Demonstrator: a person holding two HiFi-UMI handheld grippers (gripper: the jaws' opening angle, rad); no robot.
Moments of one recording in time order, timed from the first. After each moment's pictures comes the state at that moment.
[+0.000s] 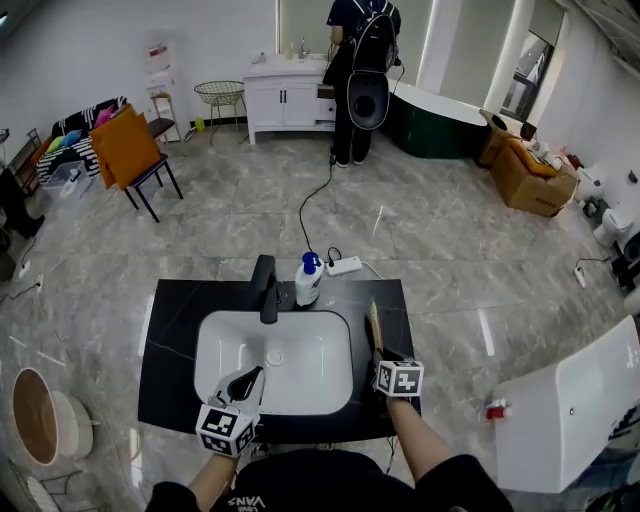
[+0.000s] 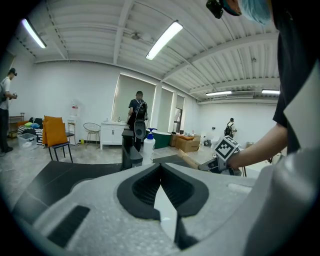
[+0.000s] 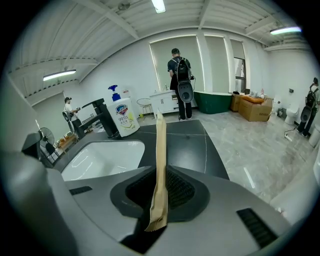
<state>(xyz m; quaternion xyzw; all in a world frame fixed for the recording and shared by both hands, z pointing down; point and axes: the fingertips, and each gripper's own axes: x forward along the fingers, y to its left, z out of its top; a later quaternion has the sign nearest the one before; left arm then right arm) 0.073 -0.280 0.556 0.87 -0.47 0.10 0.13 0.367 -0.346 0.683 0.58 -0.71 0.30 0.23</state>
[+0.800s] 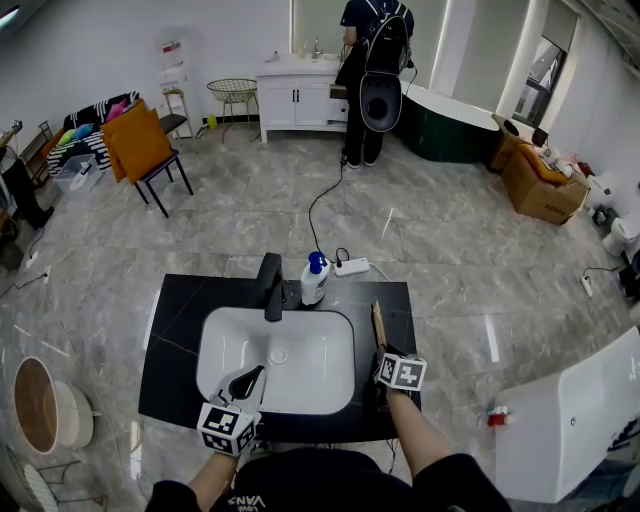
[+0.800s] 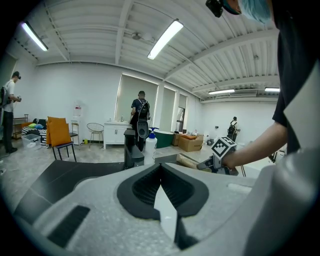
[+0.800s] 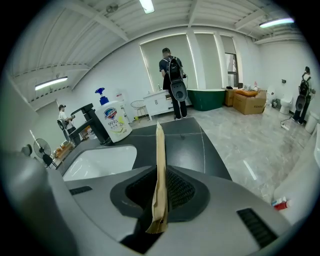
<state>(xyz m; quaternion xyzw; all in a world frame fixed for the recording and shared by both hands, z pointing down) 0.072 -0.277 0.557 0.86 -0.49 0.11 0.13 0.378 -0.365 0.695 0.61 -0.69 0.33 0.21</state>
